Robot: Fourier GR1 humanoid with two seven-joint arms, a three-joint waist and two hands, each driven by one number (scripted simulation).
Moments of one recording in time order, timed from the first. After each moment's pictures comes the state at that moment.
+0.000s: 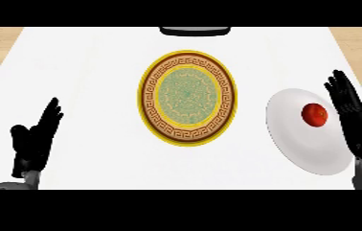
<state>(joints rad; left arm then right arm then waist) -0.02 0.51 -0.17 -1.29 0.32 0.28 -0.04 -0.06 -0.46 -0.04 -1.47 -0.19 -0.03 -0.18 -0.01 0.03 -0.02</state>
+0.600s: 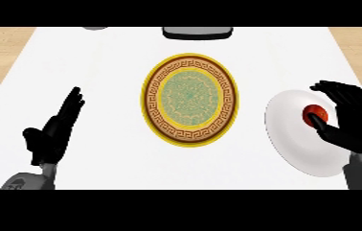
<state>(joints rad) -0.08 0.45 -0.21 -1.32 0.31 0.19 -0.15 -0.13 -0.38 -0.13 -1.38 -0.41 0.23 -0.46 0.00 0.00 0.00</state>
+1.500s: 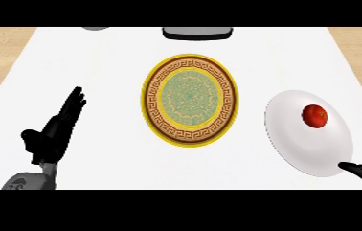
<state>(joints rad) -0.08 0.42 -0.16 -1.31 0.27 0.12 -0.17 -0.02 -0.55 -0.27 -1.02 -0.21 0.28 -0.85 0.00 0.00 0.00</state>
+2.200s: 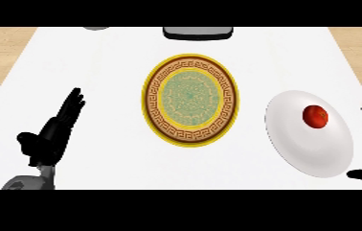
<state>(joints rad) -0.05 0.39 -0.12 -1.34 0.23 0.08 -0.15 -0.07 -0.68 -0.16 -0.93 0.07 0.29 -0.75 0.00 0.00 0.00</state>
